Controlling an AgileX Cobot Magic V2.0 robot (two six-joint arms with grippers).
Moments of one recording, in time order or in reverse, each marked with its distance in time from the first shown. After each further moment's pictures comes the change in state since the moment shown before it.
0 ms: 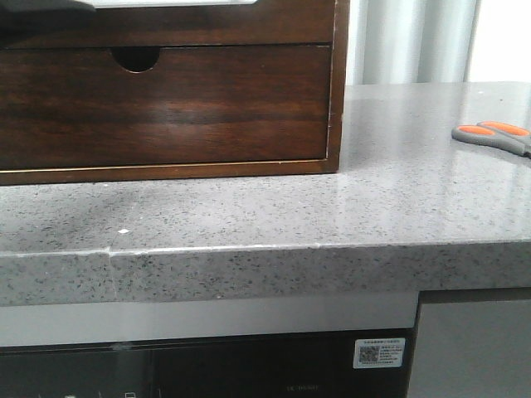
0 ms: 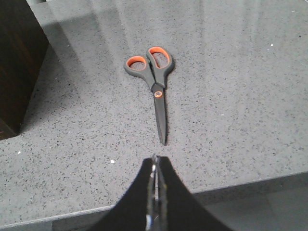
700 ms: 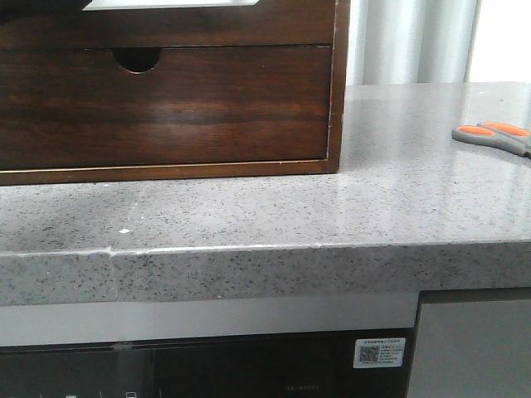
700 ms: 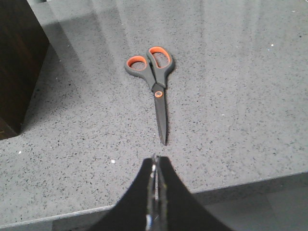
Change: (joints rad) left arm 0.000 0.030 -0.014 -0.042 0.028 0.181; right arm 0.000 0.000 0.000 0.000 0.000 0.000
